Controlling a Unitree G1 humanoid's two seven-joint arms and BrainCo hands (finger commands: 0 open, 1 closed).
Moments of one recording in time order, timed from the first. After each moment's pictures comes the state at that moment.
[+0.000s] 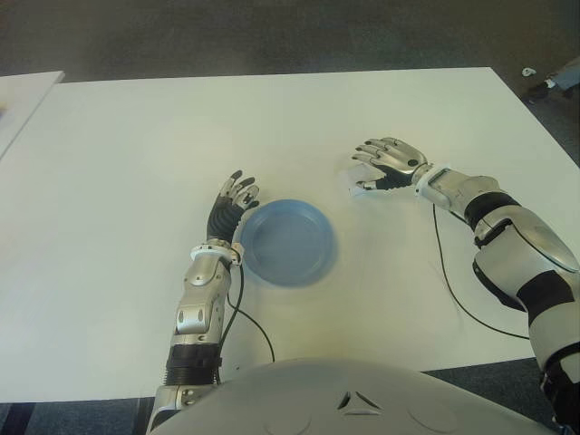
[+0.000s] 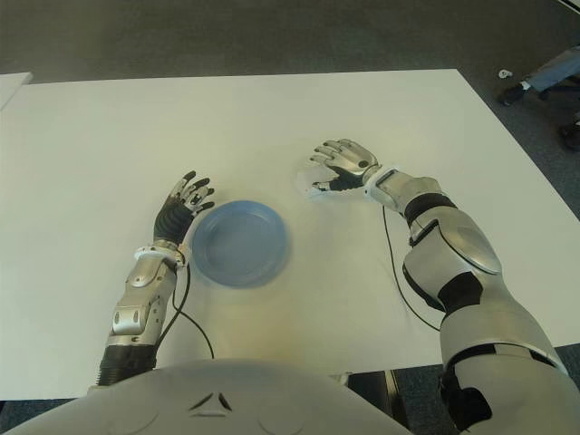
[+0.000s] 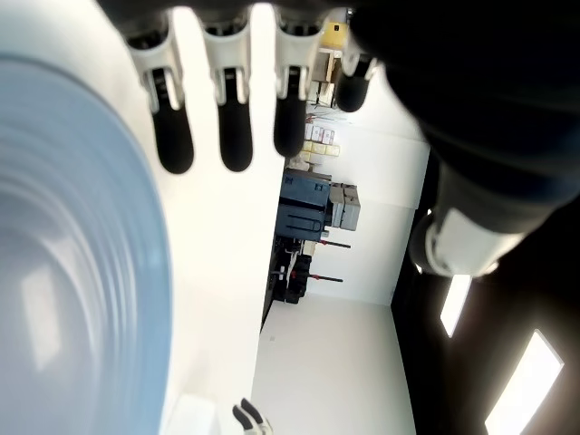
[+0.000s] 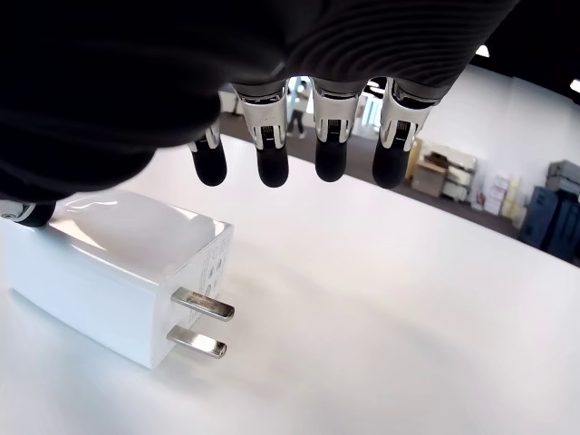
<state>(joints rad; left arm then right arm) 0.13 -0.03 0.02 -0.06 -0.13 0.11 -0.06 -0.94 -0.53 0.94 1.32 -1.02 -0.57 -0.51</state>
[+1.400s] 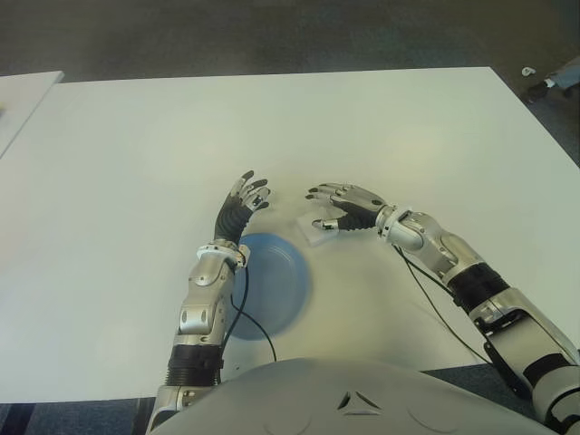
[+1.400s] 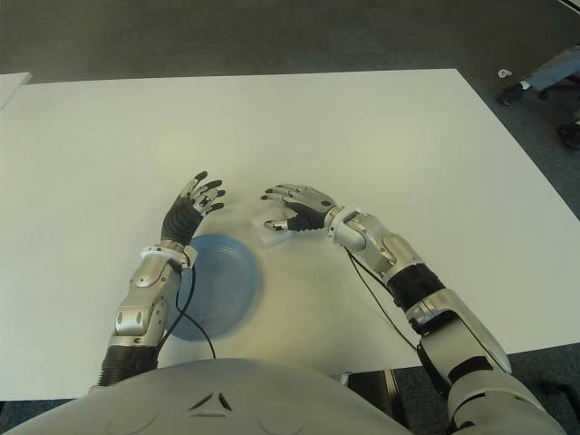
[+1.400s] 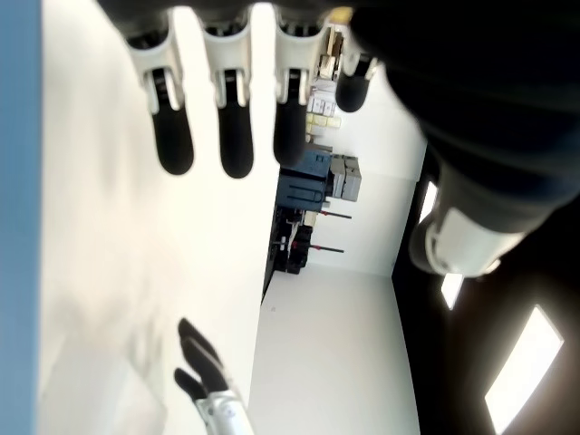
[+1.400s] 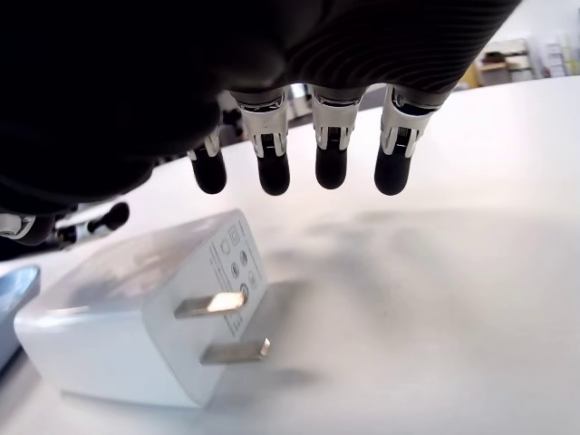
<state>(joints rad) 0.14 -0.02 -0.02 -0.06 -0.14 0.11 -0.11 -0.35 -0.53 0.53 0.31 -0.64 -0.36 0.15</state>
